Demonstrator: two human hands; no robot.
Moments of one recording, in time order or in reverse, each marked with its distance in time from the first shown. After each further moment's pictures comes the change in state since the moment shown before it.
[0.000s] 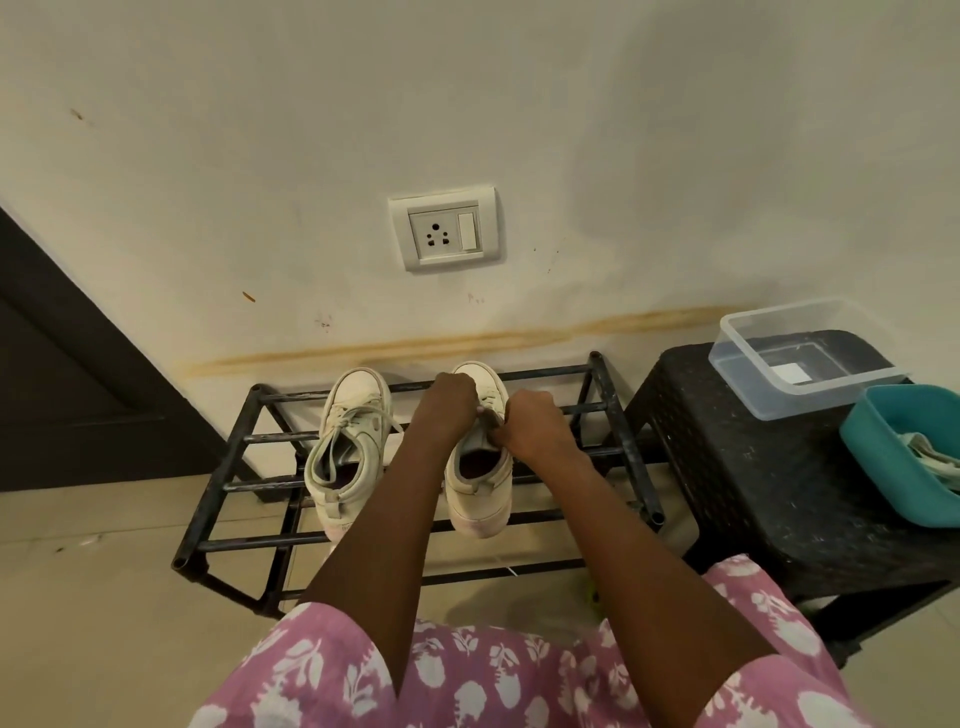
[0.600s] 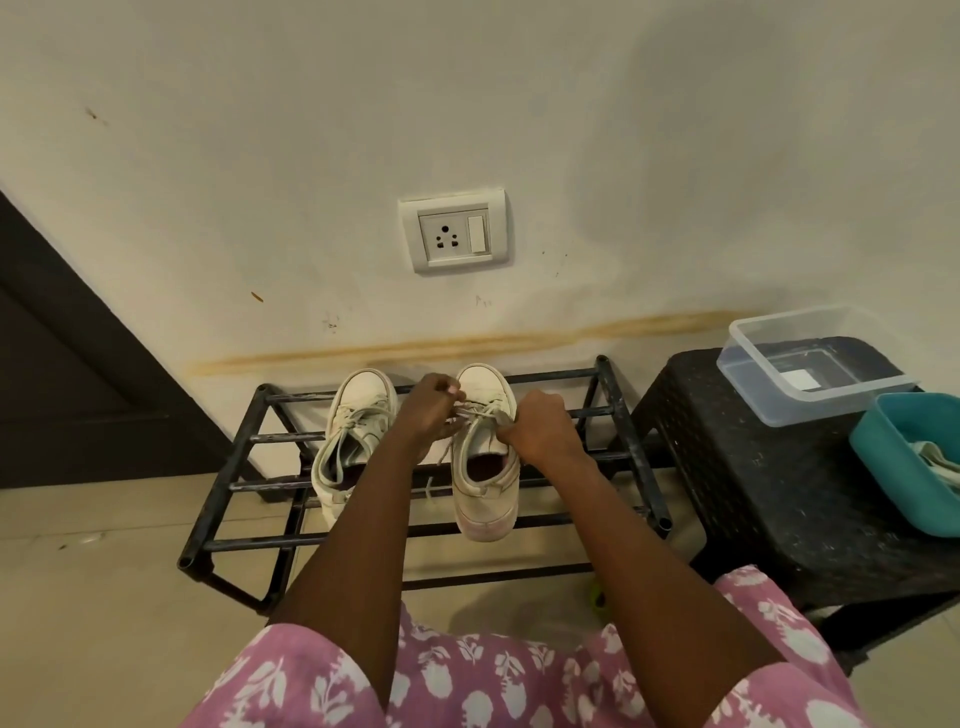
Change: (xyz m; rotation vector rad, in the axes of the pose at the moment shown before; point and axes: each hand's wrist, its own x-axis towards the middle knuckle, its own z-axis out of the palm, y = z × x) left_hand -0.015 -0.023 0.001 -1.228 -0.022 -0.333; right_hand 0.005 0.003 0.005 0.122 0.041 0.039
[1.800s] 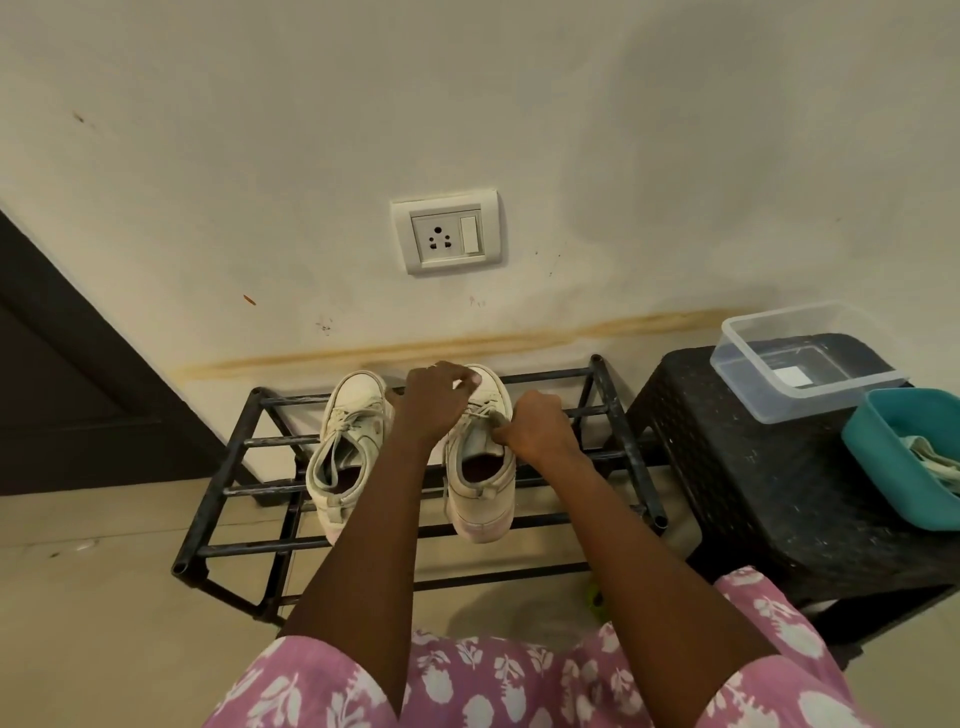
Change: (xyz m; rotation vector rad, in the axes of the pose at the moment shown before) left_hand 0.007 0.007 0.006 0.745 0.168 0.407; right_hand 0.002 0.002 -0.001 0.006 -0.013 0.039
